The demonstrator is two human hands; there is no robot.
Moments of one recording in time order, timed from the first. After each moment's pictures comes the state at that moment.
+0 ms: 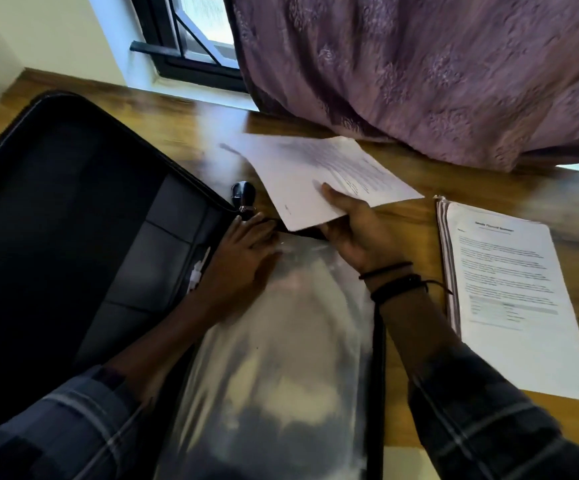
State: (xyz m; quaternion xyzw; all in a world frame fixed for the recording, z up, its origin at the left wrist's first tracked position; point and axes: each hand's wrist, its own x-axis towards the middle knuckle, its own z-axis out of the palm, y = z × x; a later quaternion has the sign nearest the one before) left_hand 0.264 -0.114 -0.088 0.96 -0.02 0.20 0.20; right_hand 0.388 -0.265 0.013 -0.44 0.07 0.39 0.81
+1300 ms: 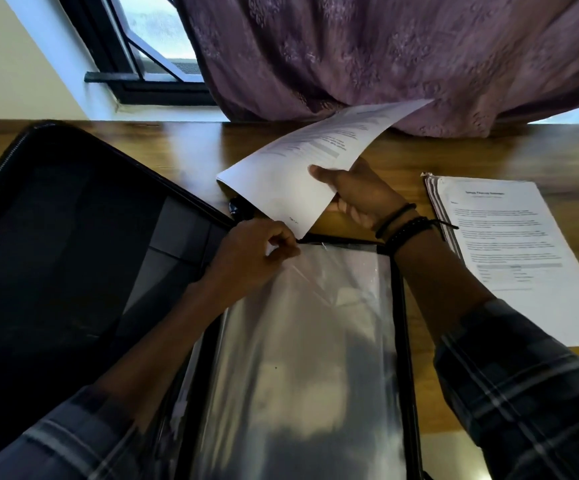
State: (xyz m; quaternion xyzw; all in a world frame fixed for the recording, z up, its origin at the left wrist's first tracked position) left_hand 0.293 -0.105 -0.033 0.91 0.01 0.06 0.40; right_hand 0.428 -0.254 0.011 -0.68 -0.05 0.28 0.67
